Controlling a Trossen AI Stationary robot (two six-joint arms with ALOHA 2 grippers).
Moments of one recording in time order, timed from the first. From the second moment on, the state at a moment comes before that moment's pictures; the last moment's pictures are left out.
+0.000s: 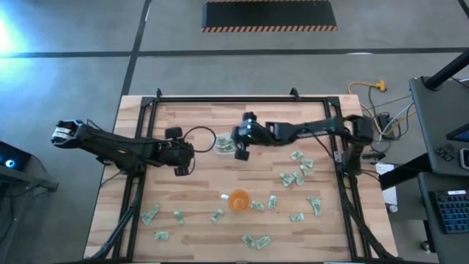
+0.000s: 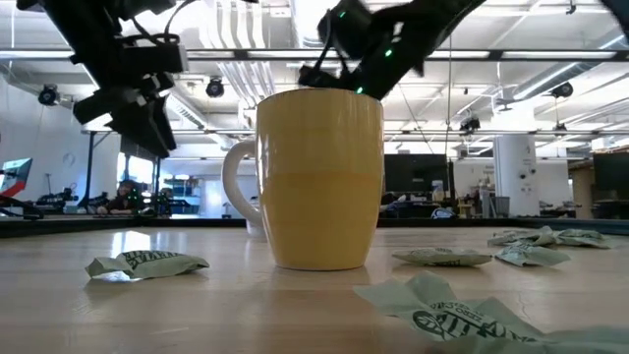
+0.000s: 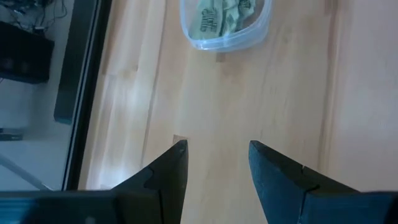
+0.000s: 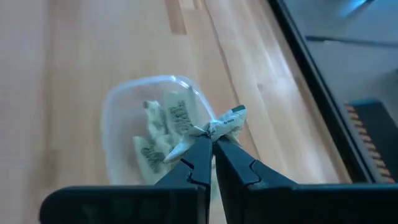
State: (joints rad) left arm -0.14 1.08 0.73 -0.77 -0.58 -0.10; right arm -0.15 1.86 1.26 -0.13 0.24 -0.13
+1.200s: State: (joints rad) left arm -0.44 1.34 0.68 -0.72 0.15 -0.48; right arm 0.07 1.55 1.27 -0.80 0.13 0.17
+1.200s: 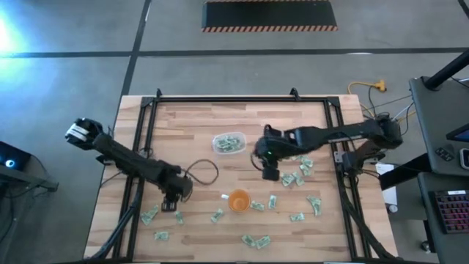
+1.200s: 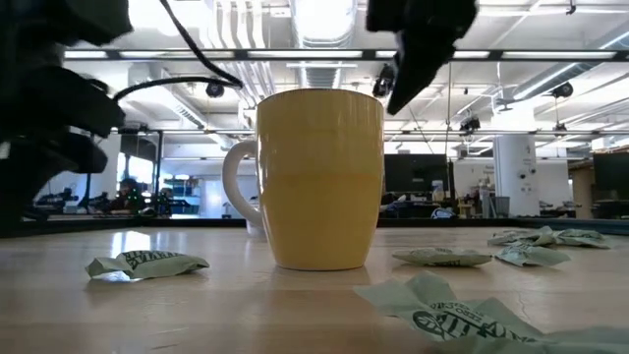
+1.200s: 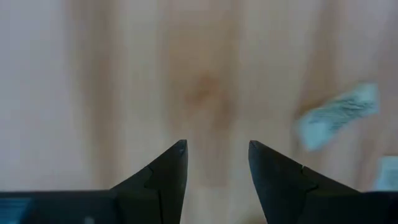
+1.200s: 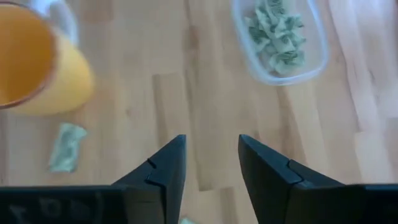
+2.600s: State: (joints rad) left arm -0.67 1.53 0.96 -0.89 -0.75 -0.33; right arm 0.53 1.39 0.93 -0.51 0.45 0.51
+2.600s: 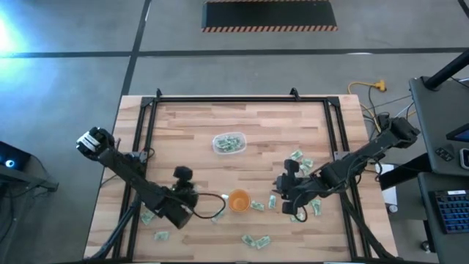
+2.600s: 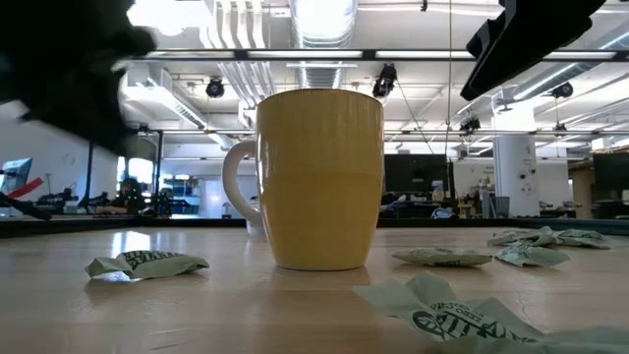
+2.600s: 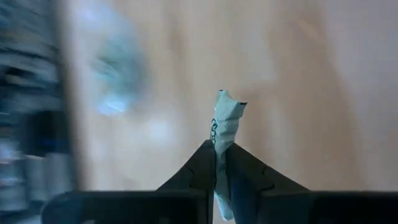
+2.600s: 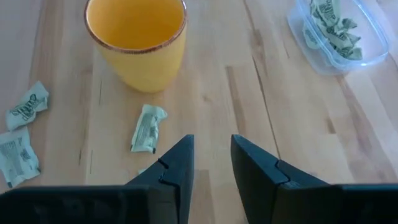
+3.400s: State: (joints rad) left arm 0.17 1.35 0.90 -0.22 -0.25 0.46; right arm 0.53 1.49 0.93 -0.62 0.44 0.66
